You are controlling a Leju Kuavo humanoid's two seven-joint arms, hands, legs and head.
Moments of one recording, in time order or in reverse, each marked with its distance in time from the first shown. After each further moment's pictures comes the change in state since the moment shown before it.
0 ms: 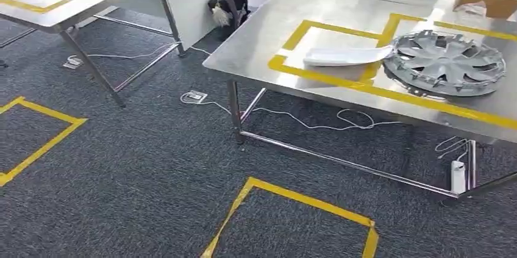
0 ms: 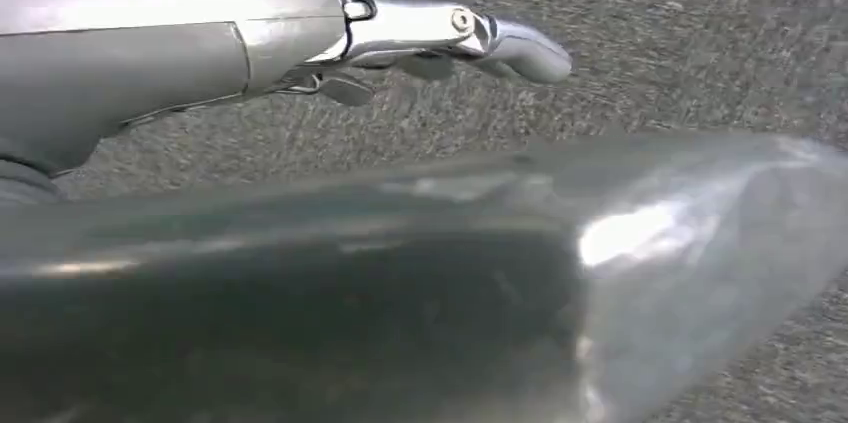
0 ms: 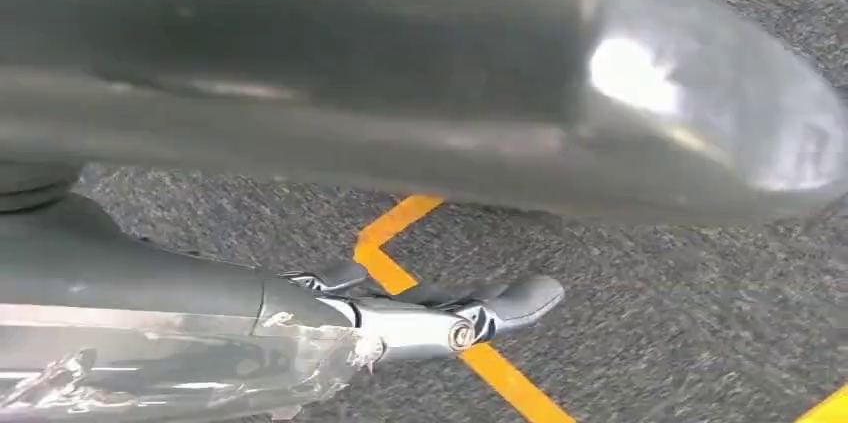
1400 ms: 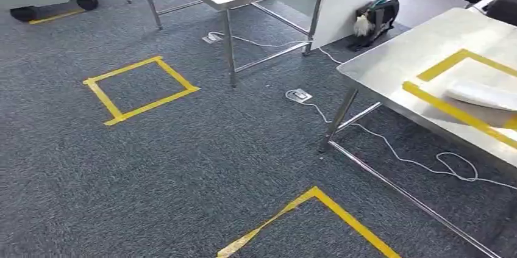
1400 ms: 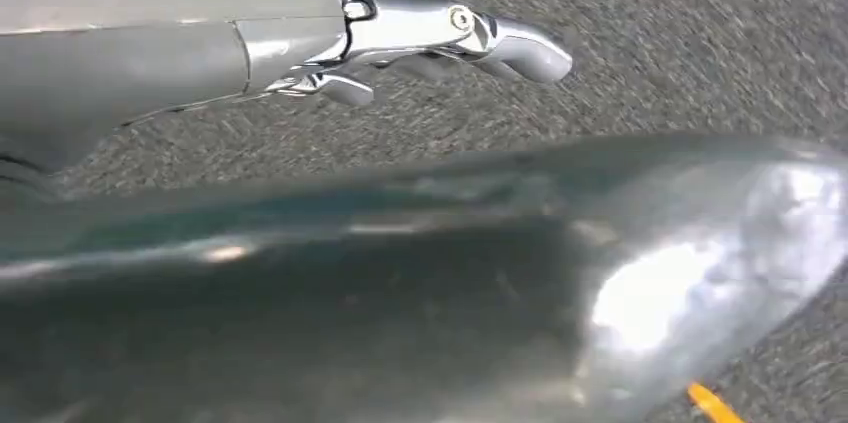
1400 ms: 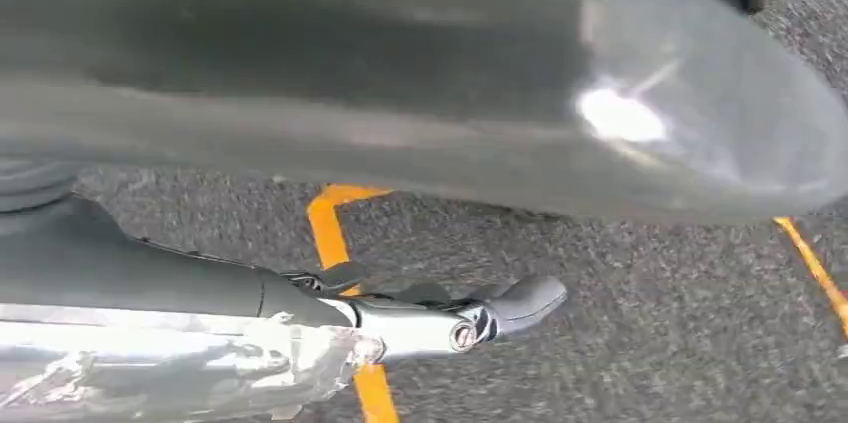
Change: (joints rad) left arm 0.006 -0.002 -0.040 -0.081 0.148 0.050 -0.055; right arm 0.008 -0.005 0.009 -0.042 -0.004 -0.020 0.000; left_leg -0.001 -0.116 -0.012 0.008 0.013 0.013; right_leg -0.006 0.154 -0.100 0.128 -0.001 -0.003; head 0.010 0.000
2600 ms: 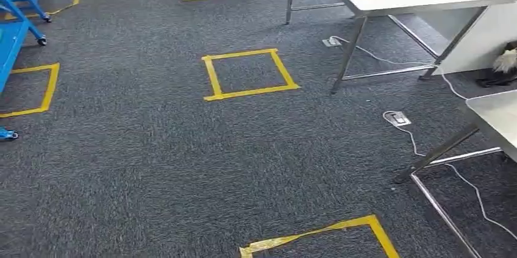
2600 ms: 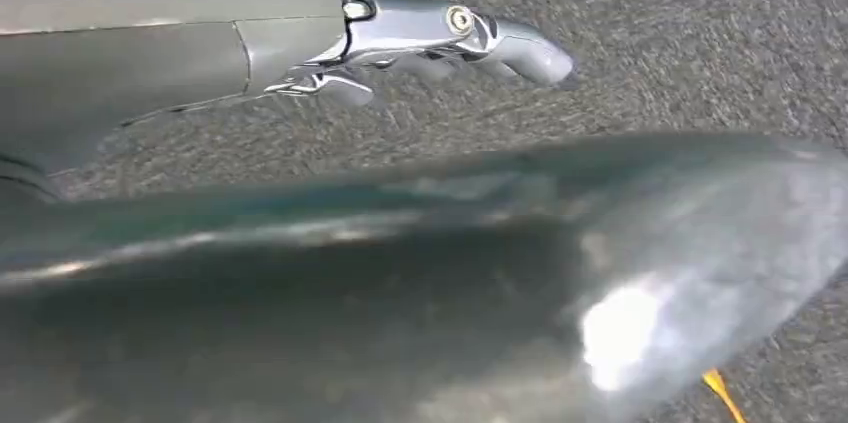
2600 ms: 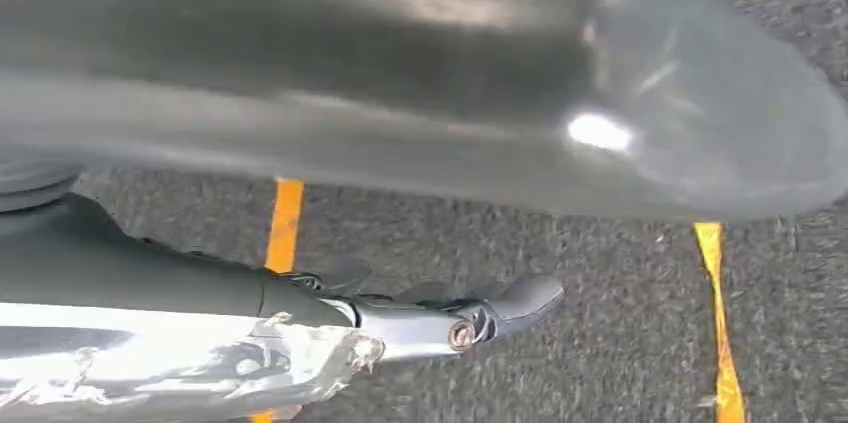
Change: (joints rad) left arm 0.139 -0.002 -0.128 -0.173 -0.124 -0.018 0.135; right arm -0.007 -0.014 0.000 0.000 -0.119 0.003 -0.074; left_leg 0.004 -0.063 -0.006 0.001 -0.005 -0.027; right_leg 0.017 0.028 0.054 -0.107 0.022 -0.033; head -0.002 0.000
